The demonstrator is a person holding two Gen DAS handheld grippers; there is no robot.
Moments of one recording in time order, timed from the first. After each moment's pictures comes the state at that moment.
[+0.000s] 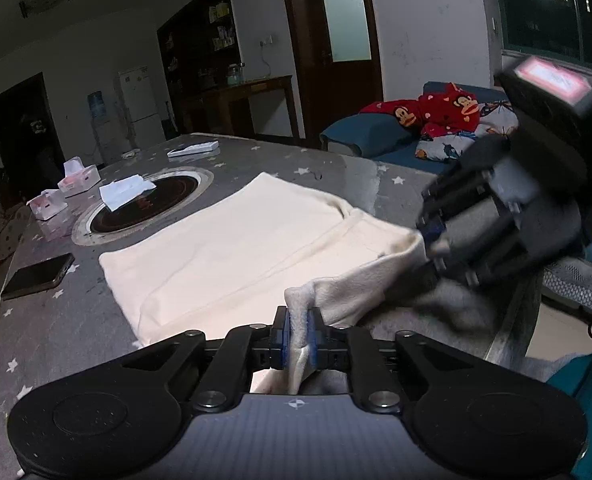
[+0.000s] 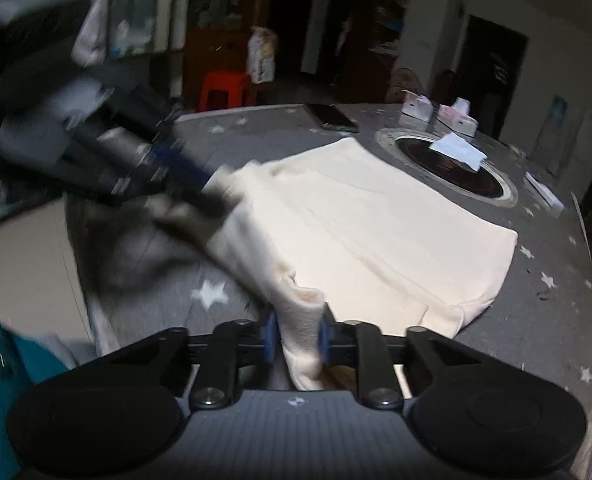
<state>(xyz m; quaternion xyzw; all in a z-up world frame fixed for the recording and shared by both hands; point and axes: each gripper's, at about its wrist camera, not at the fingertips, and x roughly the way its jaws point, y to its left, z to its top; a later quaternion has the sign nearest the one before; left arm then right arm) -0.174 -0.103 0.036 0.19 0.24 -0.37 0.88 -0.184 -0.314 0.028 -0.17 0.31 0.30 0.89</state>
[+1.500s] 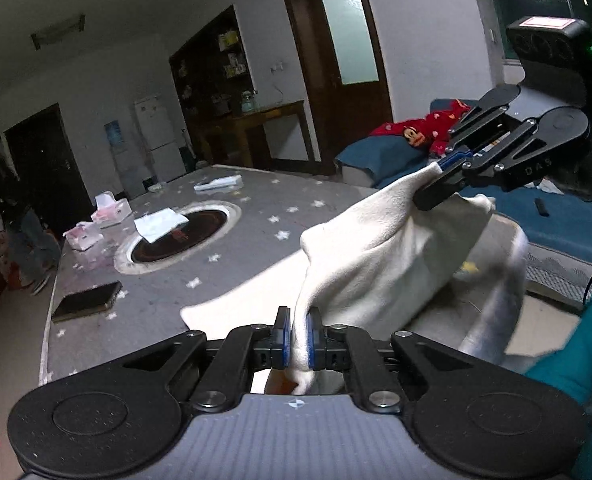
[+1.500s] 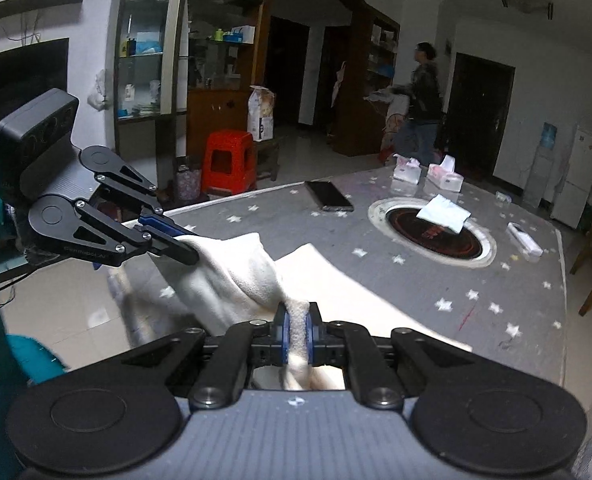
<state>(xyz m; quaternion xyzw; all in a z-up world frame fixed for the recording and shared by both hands) -0.201 -0.071 0.089 0.20 0.19 -0.35 0.90 -0.220 -0.327 0.120 -0.14 0.24 0.31 0.91</state>
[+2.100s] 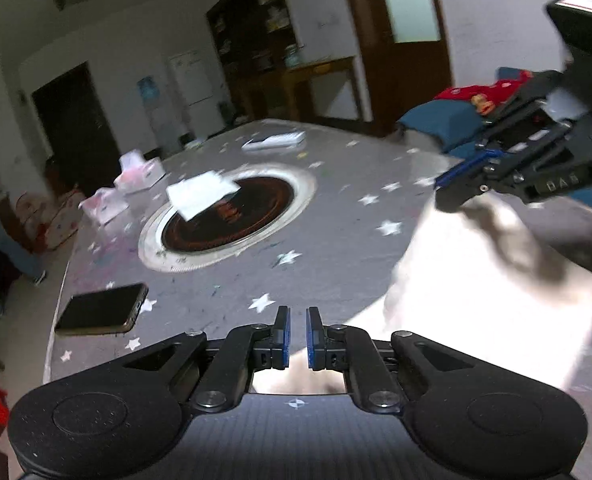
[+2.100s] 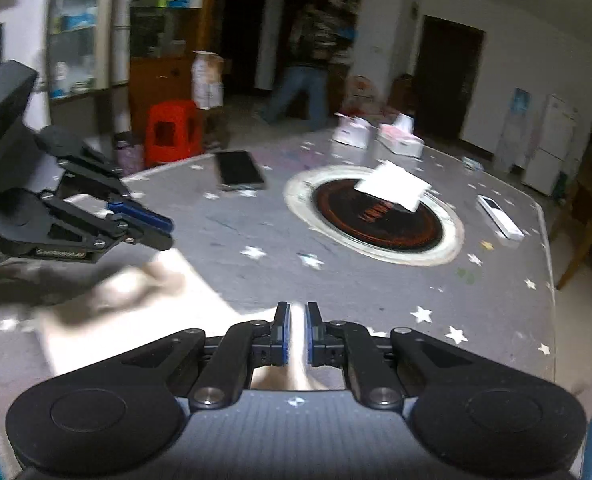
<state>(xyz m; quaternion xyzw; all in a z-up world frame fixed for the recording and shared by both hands) -0.027 -0.114 0.051 0.20 0.26 -0.27 0.90 -0.039 -0.332 0.070 -0.14 0.29 0.24 0.91</state>
